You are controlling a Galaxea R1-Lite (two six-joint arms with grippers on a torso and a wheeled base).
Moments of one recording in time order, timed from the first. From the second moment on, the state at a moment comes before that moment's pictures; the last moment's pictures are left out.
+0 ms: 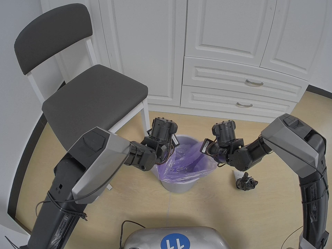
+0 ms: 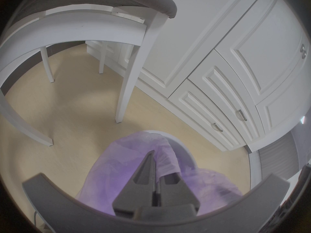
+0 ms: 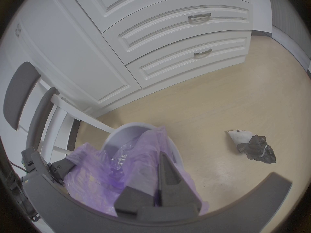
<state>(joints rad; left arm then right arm) -0.58 2.64 -1.83 -0.31 0.29 -0.79 0.43 2.42 -1.35 -0.52 -0.22 0.67</state>
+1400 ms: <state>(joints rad) -0.41 2.71 -1.93 -0.14 0.31 -0.80 0.23 2.58 -1.65 -0.38 -0.31 0.75</state>
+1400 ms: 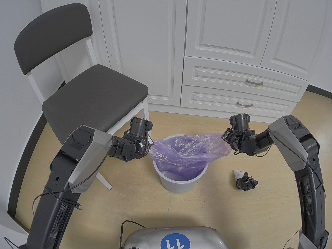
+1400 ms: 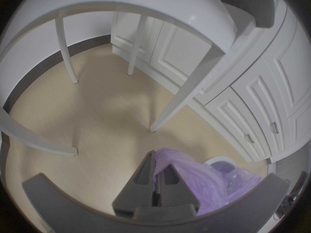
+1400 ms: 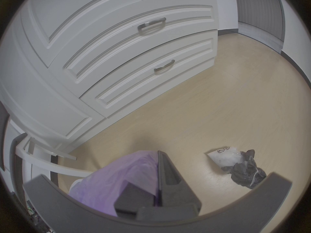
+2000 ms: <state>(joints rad) -0.37 2.70 -1.93 -0.07 0.30 -0.76 0.18 2.60 -1.72 -0.27 -0.31 0.75</state>
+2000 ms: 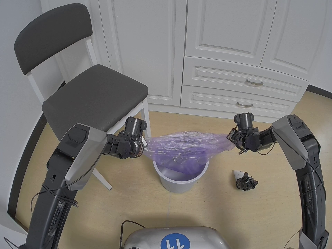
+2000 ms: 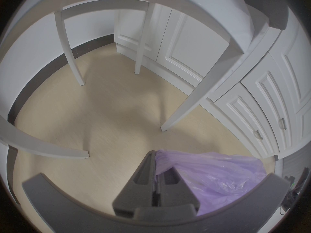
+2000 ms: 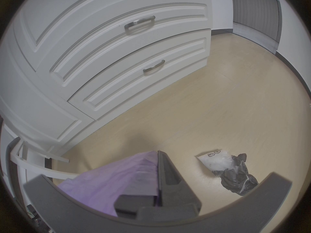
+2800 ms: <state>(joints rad) -0.38 2.69 -1.91 -0.07 0.30 -0.76 0.19 2.54 -1.73 0.00 -0.28 0.75</state>
